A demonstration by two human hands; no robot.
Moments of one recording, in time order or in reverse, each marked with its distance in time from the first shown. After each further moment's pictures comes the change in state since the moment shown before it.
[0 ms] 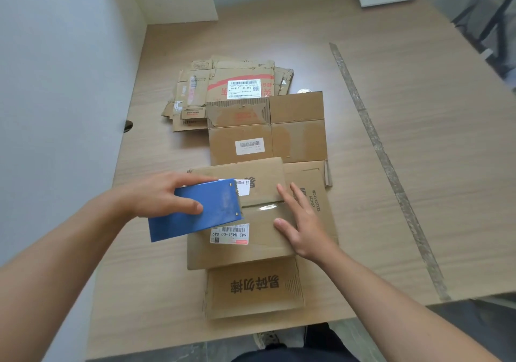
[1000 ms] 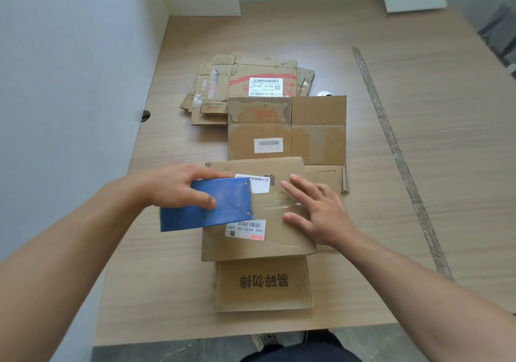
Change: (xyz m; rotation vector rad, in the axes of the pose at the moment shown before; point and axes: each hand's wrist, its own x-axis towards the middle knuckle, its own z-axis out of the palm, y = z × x) left_hand -0.005 -0.012 -0.011 0.057 -0.008 0.010; right_hand 0.032 -0.006 -0.017 -0.567 -0.045 -0.133
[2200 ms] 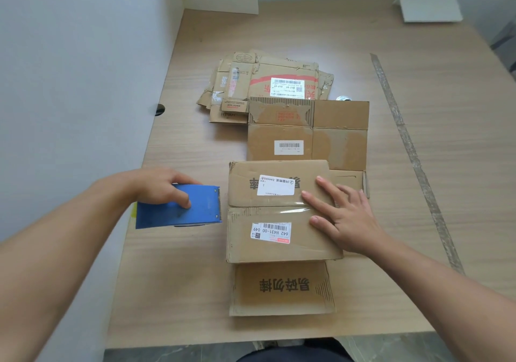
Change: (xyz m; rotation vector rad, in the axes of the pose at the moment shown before) left_hand 0.007 -0.111 -0.013 0.025 -0.061 -0.205; right_hand 0.001 -0.009 -0.008 -0.226 -0.175 0.078
